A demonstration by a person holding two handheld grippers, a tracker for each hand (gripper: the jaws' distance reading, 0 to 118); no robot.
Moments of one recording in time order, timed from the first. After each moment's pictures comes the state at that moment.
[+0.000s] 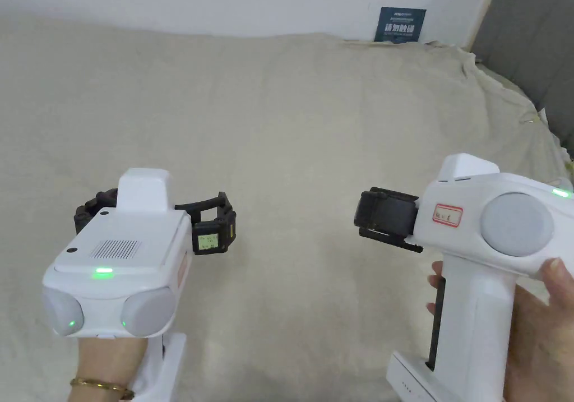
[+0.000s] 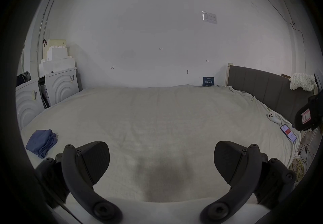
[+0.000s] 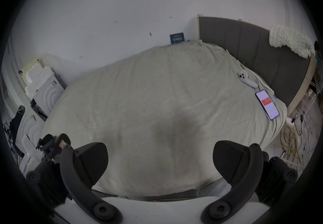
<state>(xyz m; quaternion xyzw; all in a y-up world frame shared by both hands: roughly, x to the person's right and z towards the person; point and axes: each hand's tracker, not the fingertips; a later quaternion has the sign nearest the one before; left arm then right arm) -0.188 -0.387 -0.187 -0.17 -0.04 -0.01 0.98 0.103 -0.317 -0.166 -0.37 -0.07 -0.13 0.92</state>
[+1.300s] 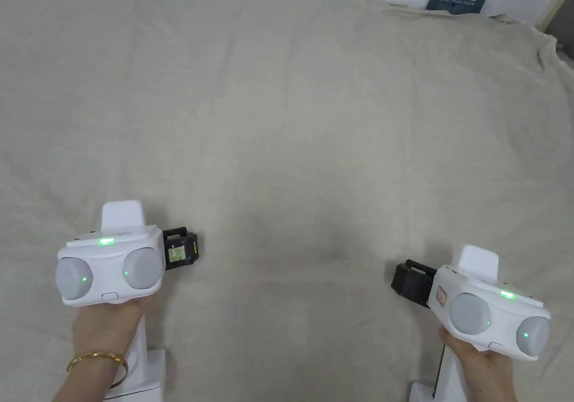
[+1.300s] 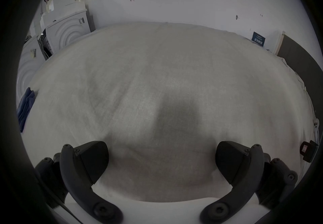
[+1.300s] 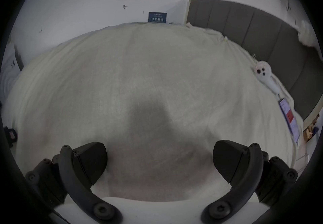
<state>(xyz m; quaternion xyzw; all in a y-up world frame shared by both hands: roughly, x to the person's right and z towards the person) -0.224 -0.534 -0.416 -0.42 0.10 0.03 0.90 0.172 -0.536 -0.367 -0.42 -0.17 -0.06 0.89</state>
